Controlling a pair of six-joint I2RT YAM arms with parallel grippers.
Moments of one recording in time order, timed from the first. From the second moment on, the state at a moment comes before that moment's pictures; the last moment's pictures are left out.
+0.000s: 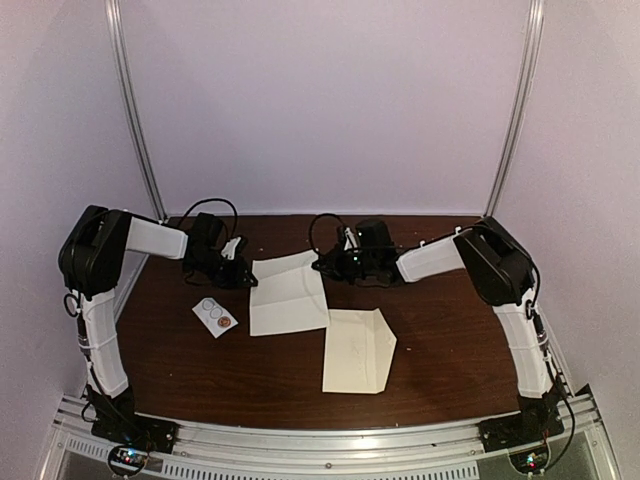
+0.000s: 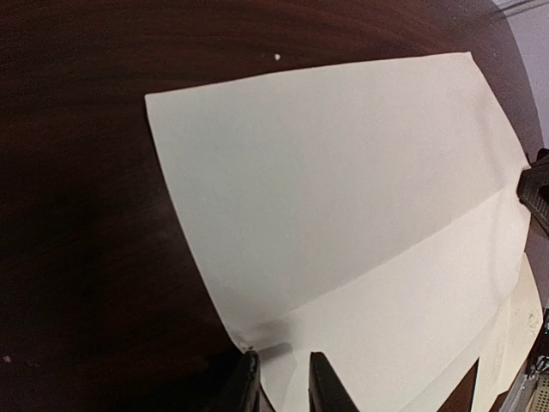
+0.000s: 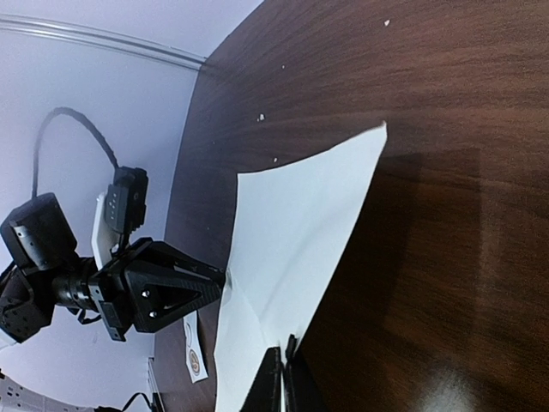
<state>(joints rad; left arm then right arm) -0.30 2.04 1.23 -0.23 0.50 -0.25 0.63 2.33 1.51 0.39 -0.47 0.96</state>
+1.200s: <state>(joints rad) -0.59 1.32 1.02 -0.02 0.56 0.10 0.68 1.59 1.36 -0.20 -0.48 0.43</state>
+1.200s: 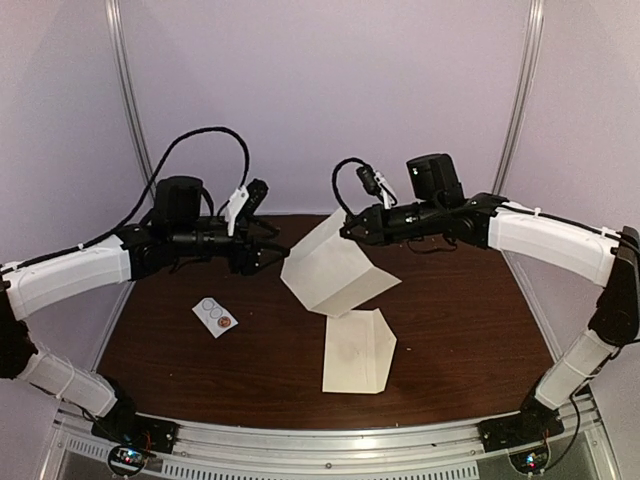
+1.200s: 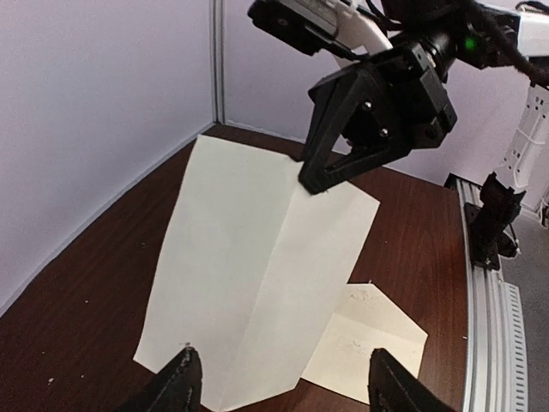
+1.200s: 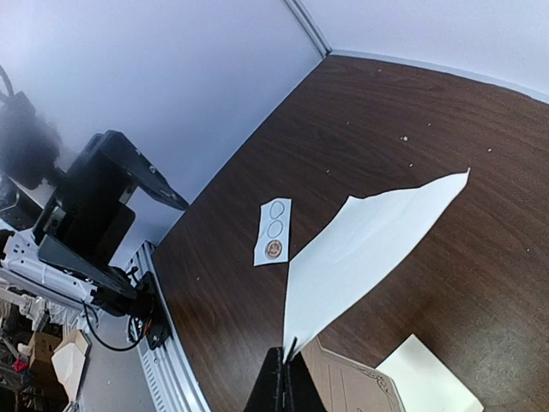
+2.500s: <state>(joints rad) -0.82 1.47 1.03 -0.16 0.45 0.25 0.80 1.58 1.37 -0.36 -0.63 0.31</state>
